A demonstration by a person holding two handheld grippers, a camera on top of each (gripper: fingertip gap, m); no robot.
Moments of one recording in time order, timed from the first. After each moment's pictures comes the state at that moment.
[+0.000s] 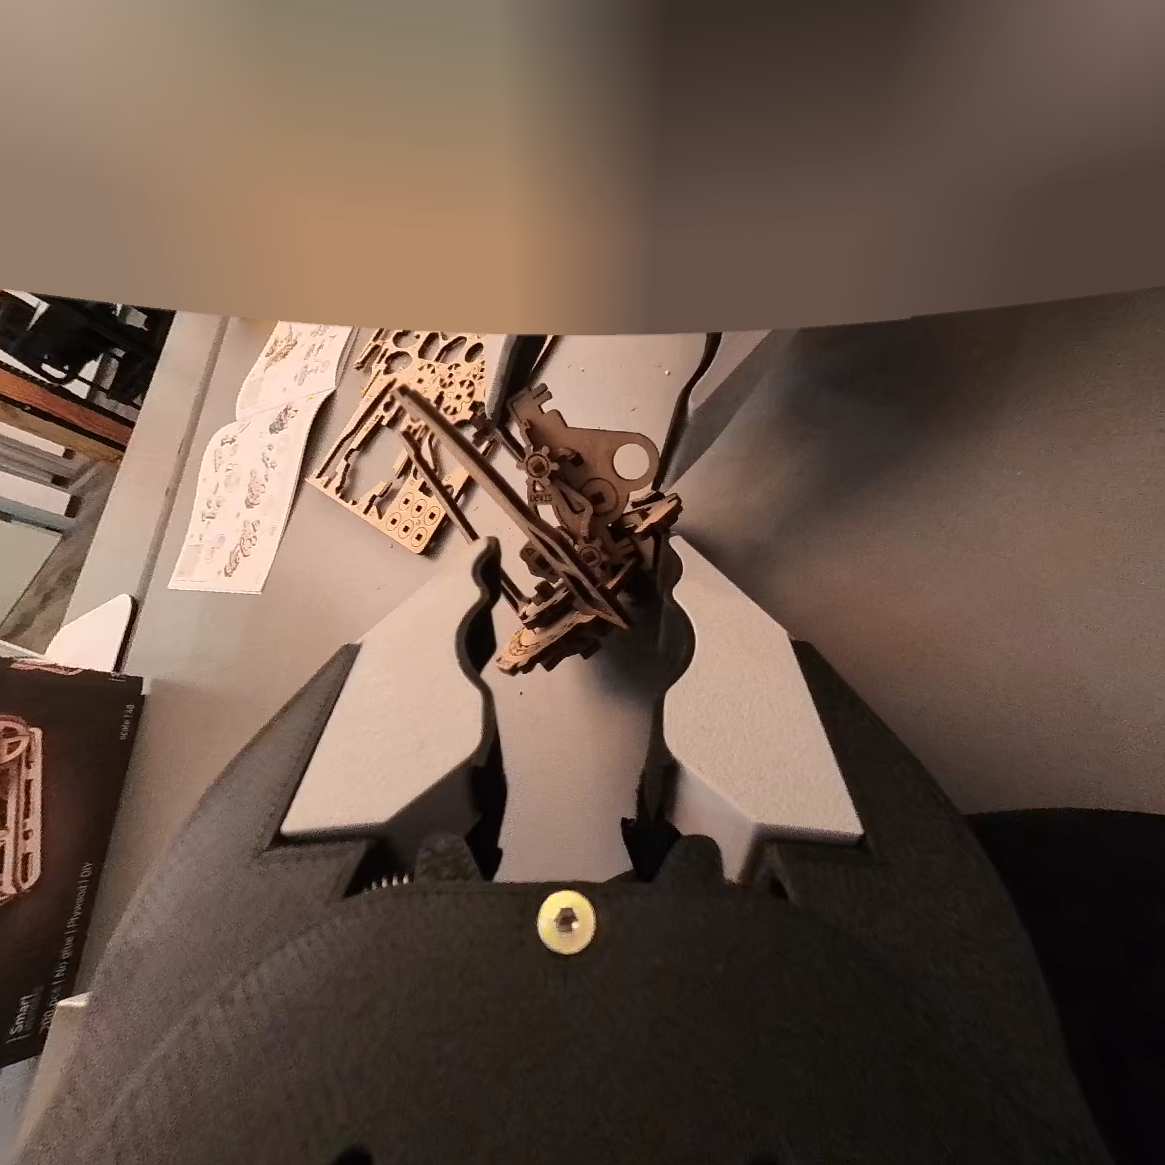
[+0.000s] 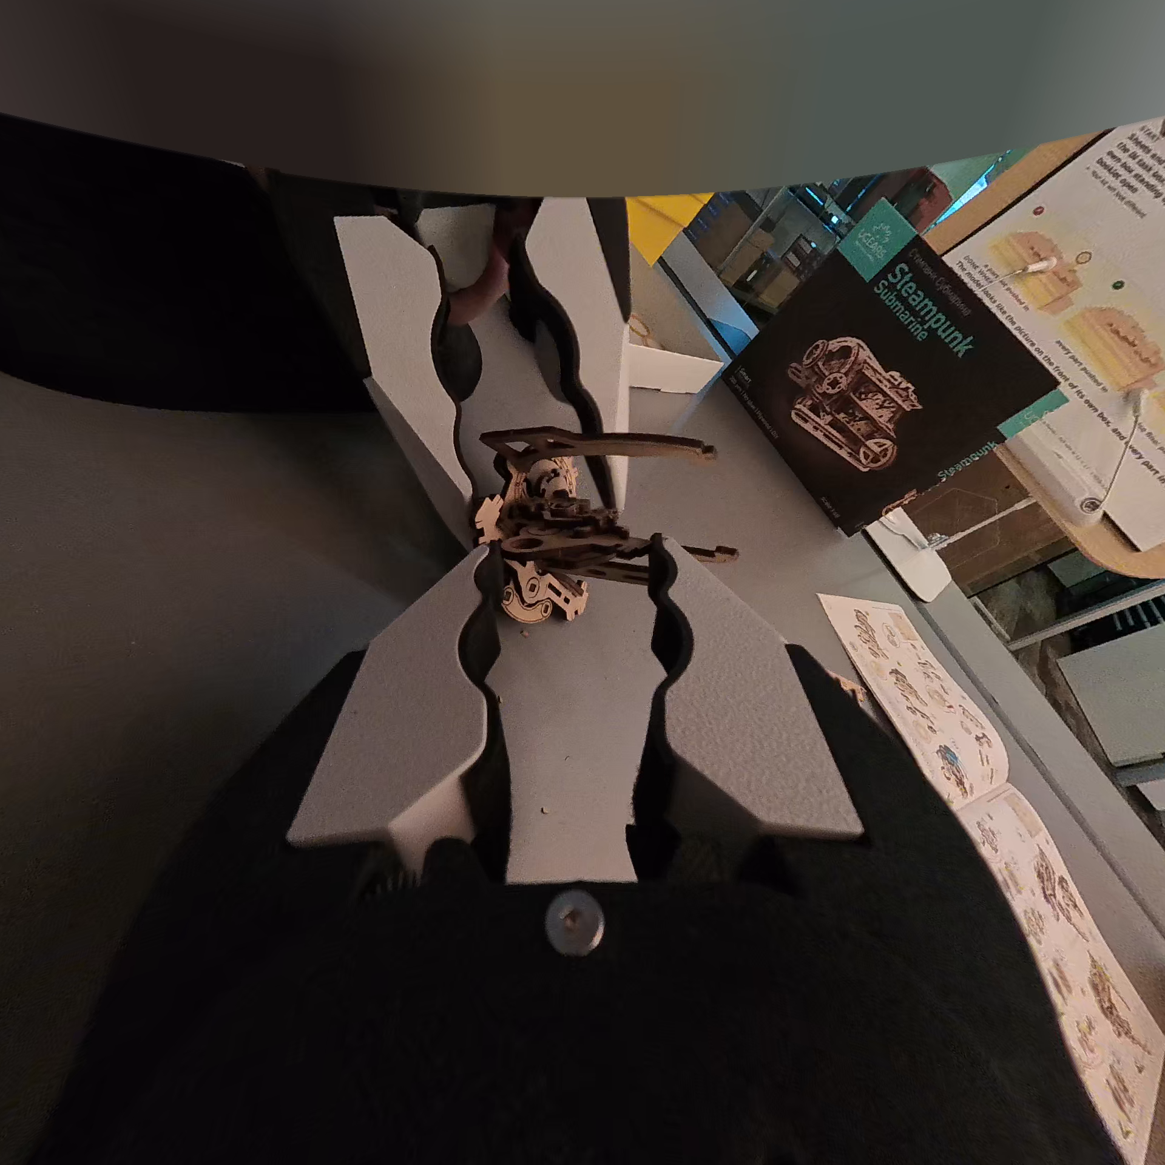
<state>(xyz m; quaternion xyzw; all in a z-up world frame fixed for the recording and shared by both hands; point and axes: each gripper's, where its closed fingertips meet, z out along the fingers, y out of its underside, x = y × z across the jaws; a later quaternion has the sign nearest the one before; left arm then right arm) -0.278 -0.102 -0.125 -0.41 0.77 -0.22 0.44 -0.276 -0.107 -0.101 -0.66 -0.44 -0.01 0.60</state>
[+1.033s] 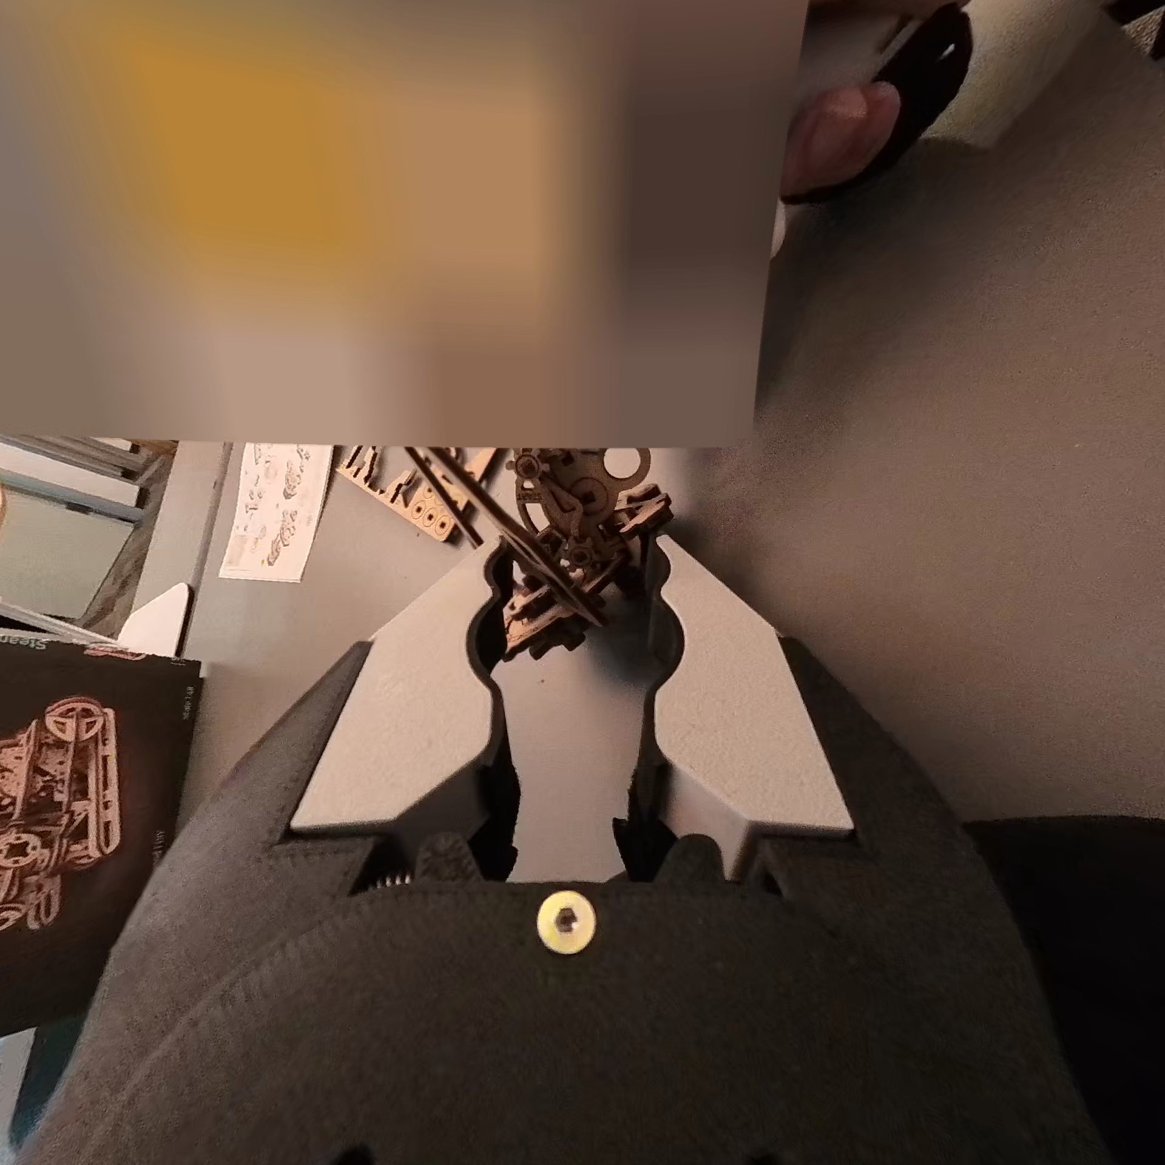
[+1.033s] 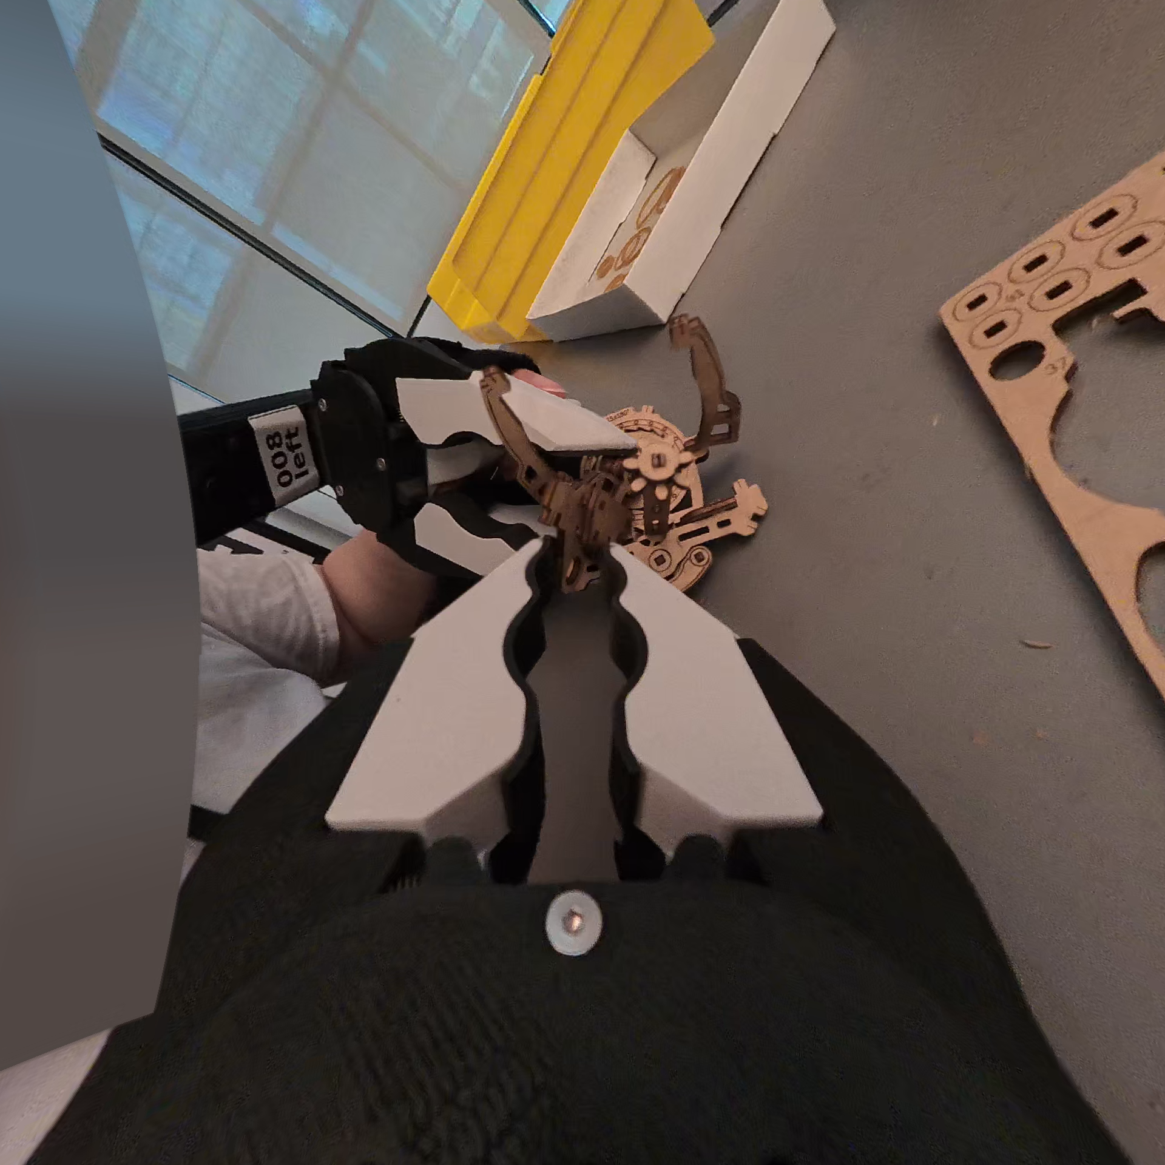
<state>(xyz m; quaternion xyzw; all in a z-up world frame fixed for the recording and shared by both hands) -0.278 -0.095 -0.126 -0.40 0.77 -0.18 0.46 -0.277 -0.105 -0.107 -0.77 -0.05 0.52 0.36</state>
